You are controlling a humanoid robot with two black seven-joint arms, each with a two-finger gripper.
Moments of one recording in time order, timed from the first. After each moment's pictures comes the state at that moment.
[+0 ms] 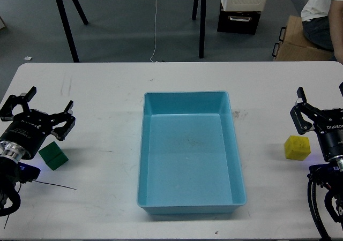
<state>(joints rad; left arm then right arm) -0.48 0.80 -0.31 -1.46 -0.87 -0.49 -0.49 -0.16 0.00 1.65 1.55 0.18 0.32 -0.09</state>
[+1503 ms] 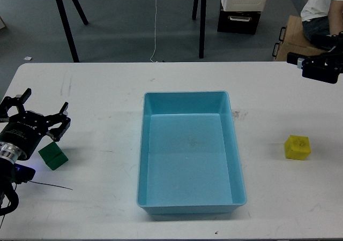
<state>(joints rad) -0.48 0.80 -0.31 -1.41 -0.86 -0.49 -0.49 0.79 -1.16 0.60 1.45 -2.09 0.19 0.49</state>
